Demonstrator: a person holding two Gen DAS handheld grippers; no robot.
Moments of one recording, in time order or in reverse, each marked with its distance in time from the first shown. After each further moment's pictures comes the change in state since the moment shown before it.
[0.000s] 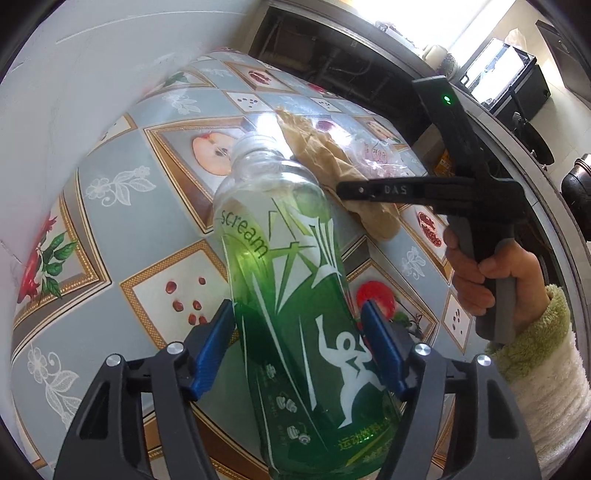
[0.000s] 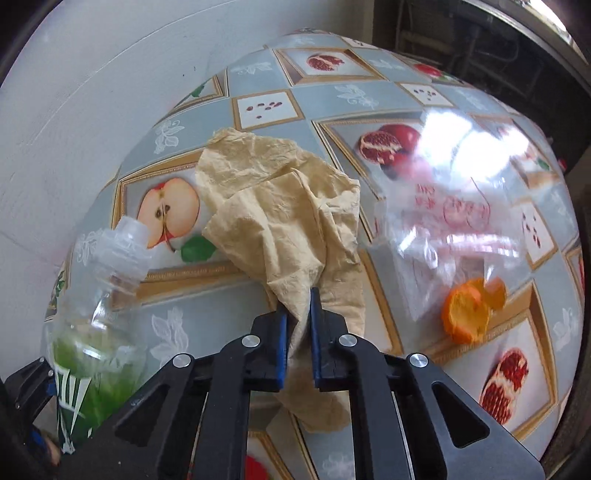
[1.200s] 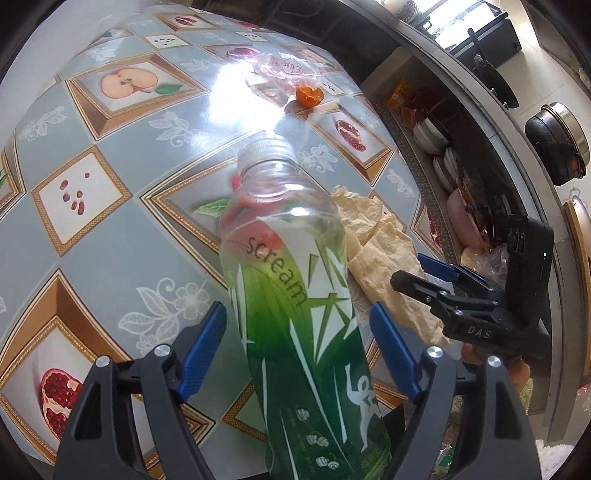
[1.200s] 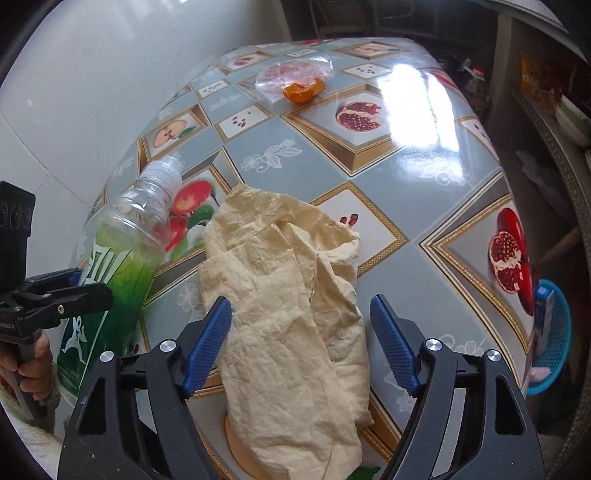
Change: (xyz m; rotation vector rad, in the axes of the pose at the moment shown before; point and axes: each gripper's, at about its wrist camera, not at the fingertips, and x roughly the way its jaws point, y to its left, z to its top) left arm 0.002 -0.072 -0.048 0.075 0.234 -0.148; right arm -0.103 -0.040 -0.221 0.254 -0.092 -0.004
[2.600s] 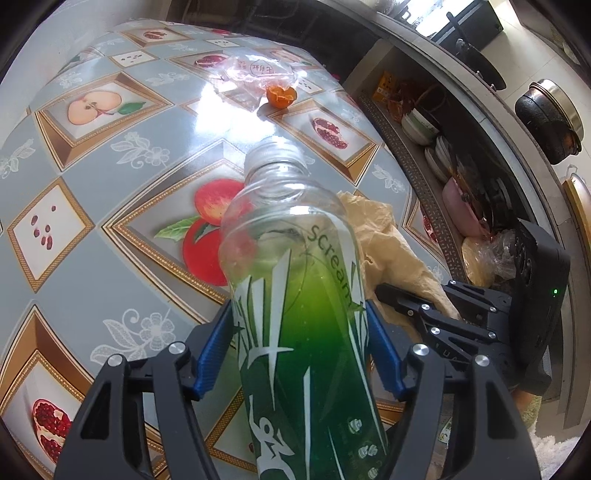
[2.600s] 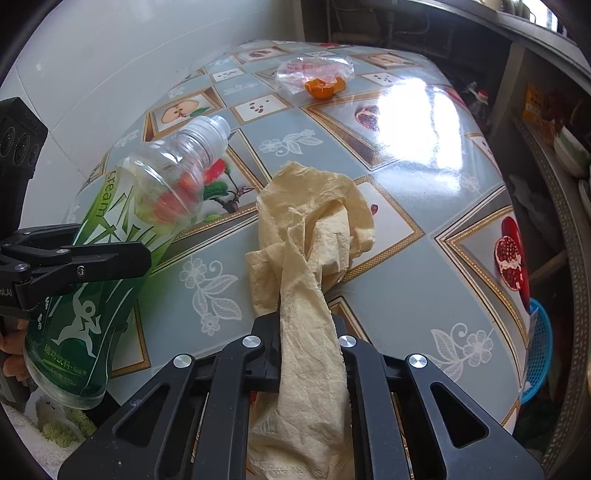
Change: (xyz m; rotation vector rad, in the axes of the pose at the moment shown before) left arm 0.014 -0.022 0.006 0.095 -0.027 0.011; right arm -0.006 0.024 -0.022 -0.088 -0.024 -0.080
